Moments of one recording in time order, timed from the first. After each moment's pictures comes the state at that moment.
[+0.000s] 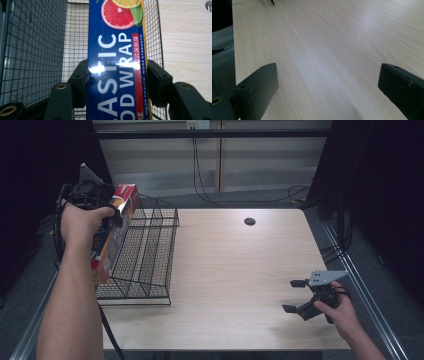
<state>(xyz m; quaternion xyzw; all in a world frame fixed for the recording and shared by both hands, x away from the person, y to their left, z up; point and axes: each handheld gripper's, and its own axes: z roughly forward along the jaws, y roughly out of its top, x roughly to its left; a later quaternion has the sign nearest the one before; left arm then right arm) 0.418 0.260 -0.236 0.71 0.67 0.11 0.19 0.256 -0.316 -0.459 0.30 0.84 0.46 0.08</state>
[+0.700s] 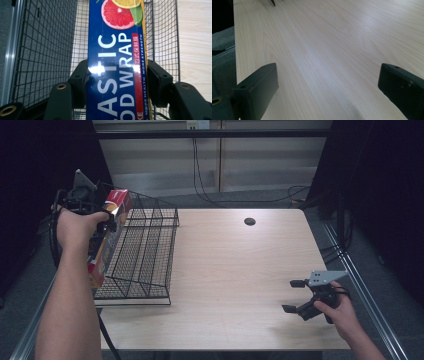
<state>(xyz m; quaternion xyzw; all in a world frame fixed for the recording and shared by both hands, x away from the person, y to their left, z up) 0.417 0.274 -0.249 0.70 0.69 0.11 0.17 0.256 -0.316 -0.459 0.29 0.84 0.46 0.08</state>
